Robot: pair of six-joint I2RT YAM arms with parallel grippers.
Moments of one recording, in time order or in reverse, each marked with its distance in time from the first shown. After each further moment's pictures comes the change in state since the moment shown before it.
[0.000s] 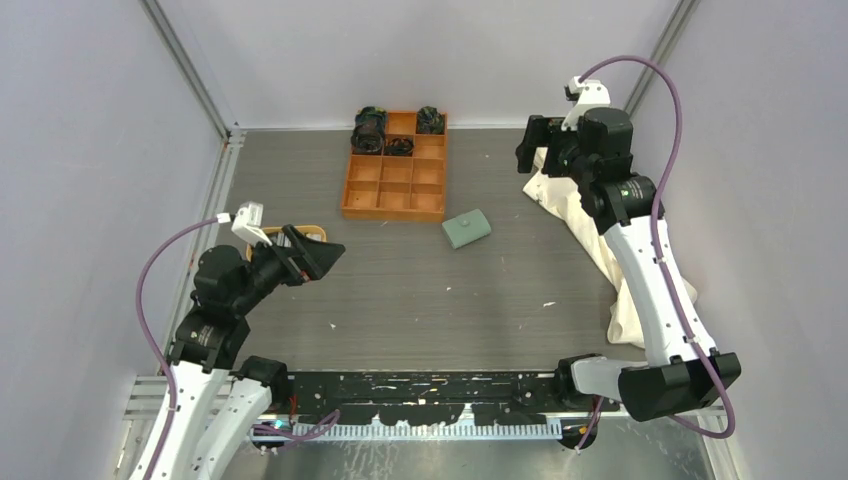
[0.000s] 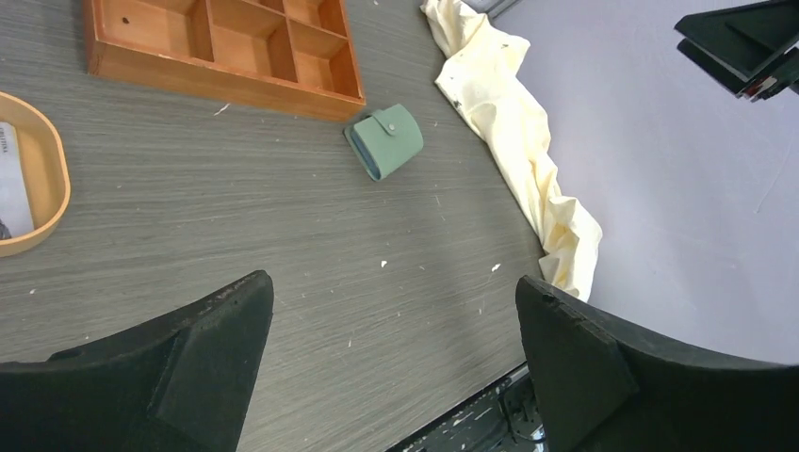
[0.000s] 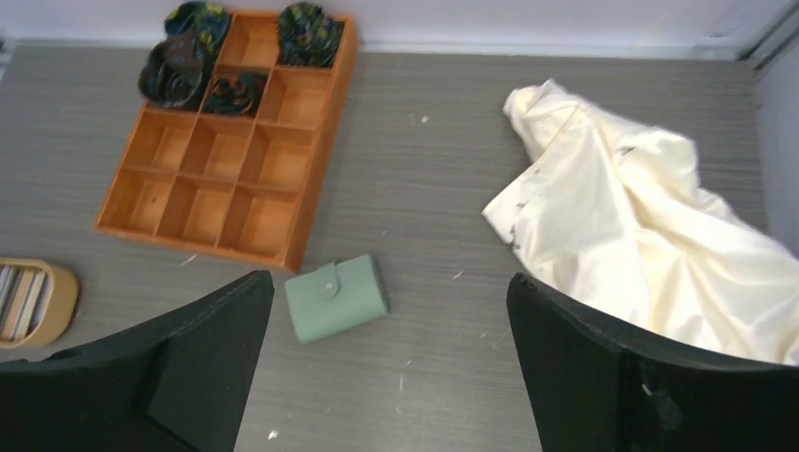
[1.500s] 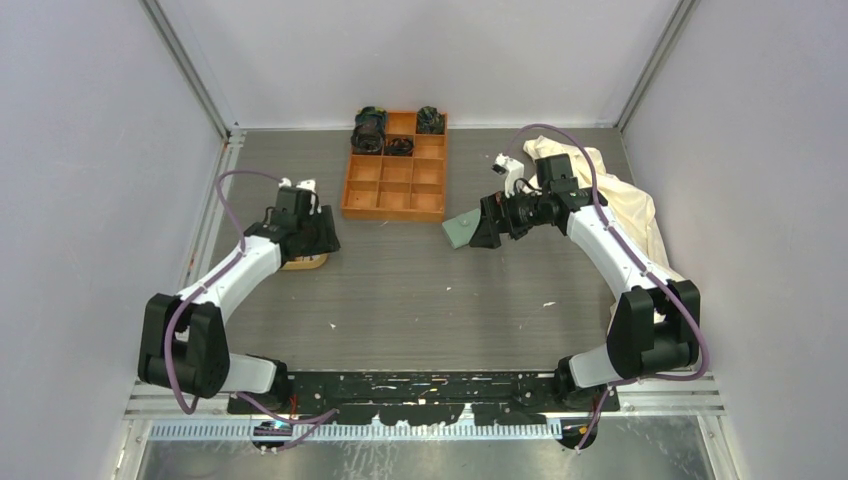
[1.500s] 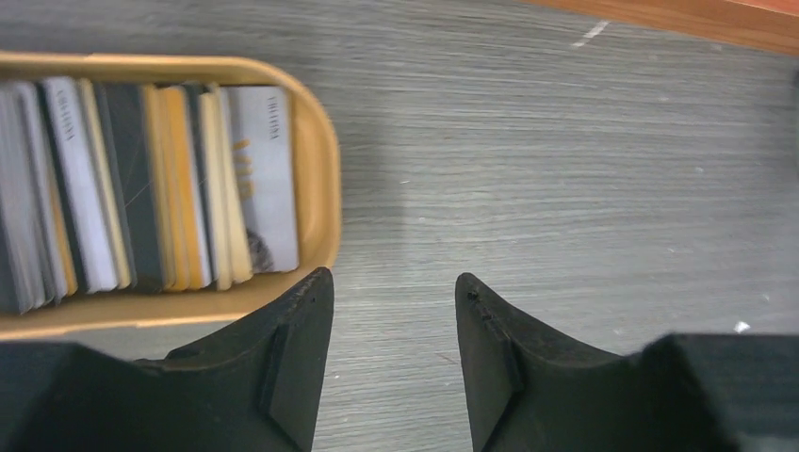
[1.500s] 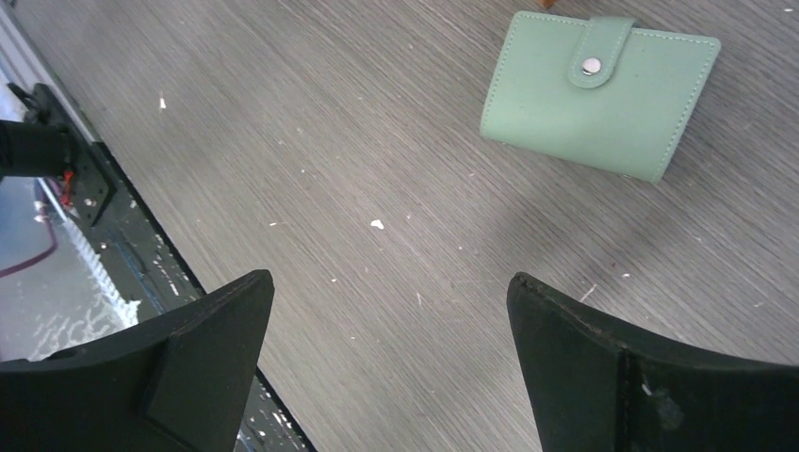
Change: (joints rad) left arm 0.000 0.835 0.138 0.043 -0.351 0.321; right arm 0.001 0.195 -0.325 -0.074 -0.738 -0.275
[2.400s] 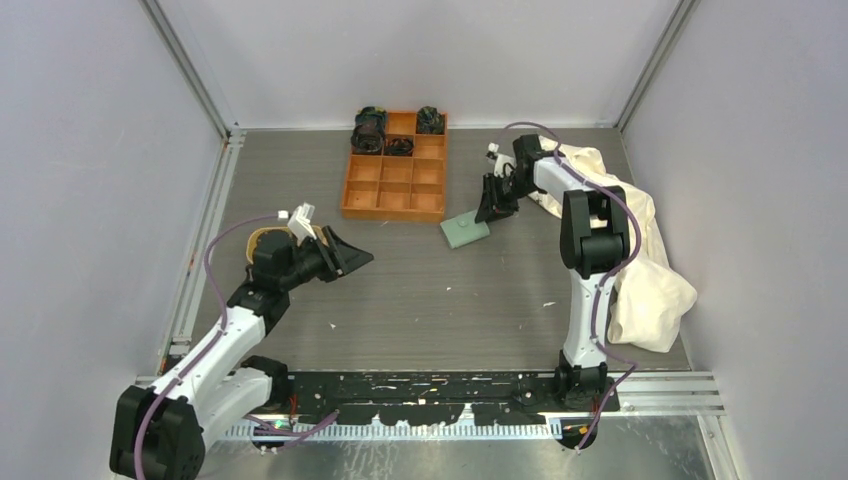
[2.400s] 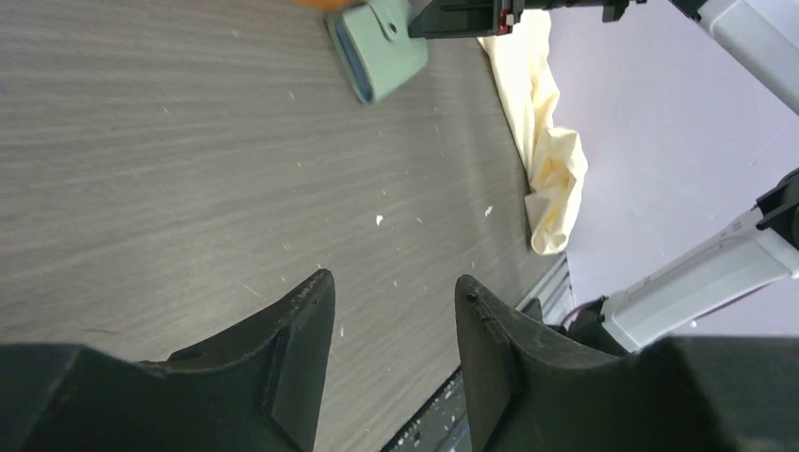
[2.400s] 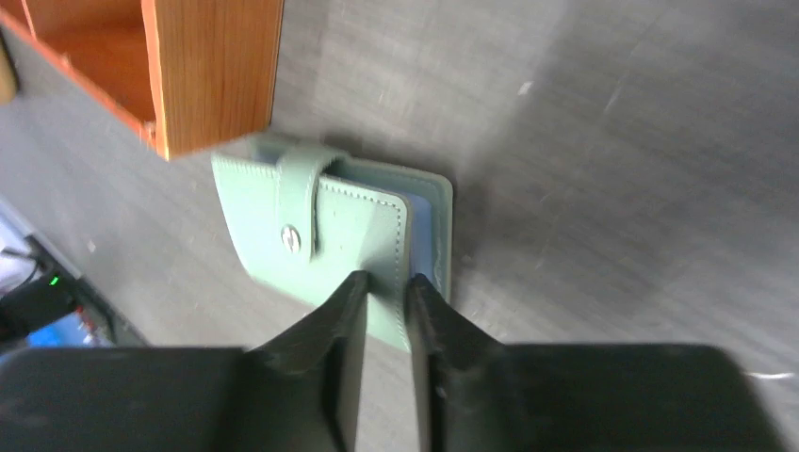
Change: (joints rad) left arm -0.033 -0.439 -0.398 0.496 0.539 -0.437; right arm -0.057 0.734 0.531 -0.106 0.129 0.152
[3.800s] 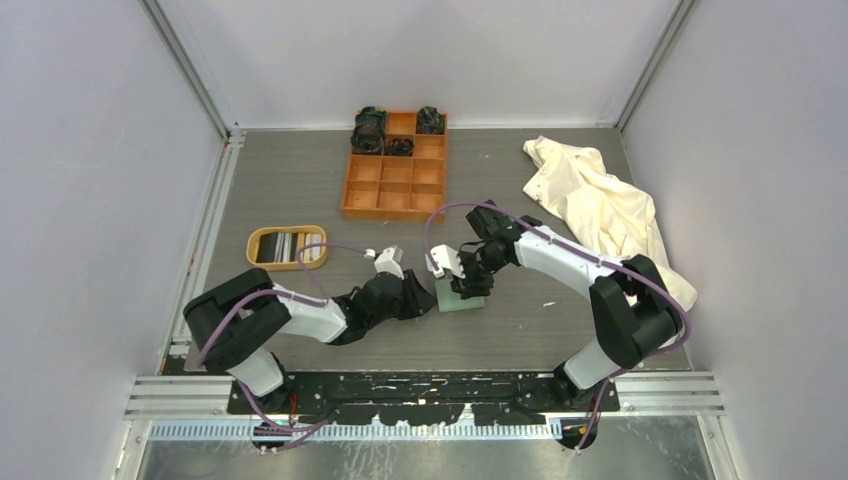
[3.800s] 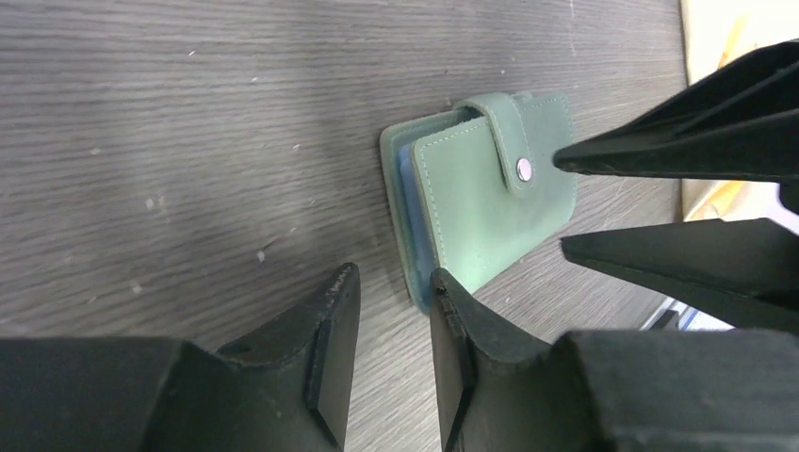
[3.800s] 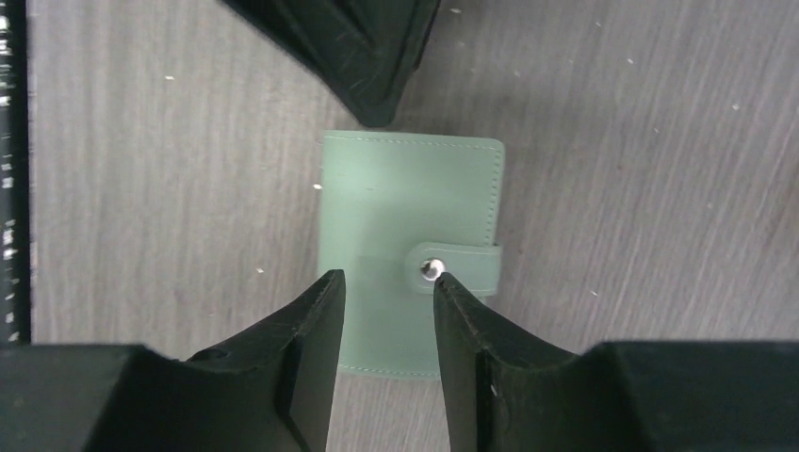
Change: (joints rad) left arm -0.713 0.659 0.009 0.445 -0.680 -0.206; right arm 0.426 -0.639 -0.687 0.023 -0.010 -1.152
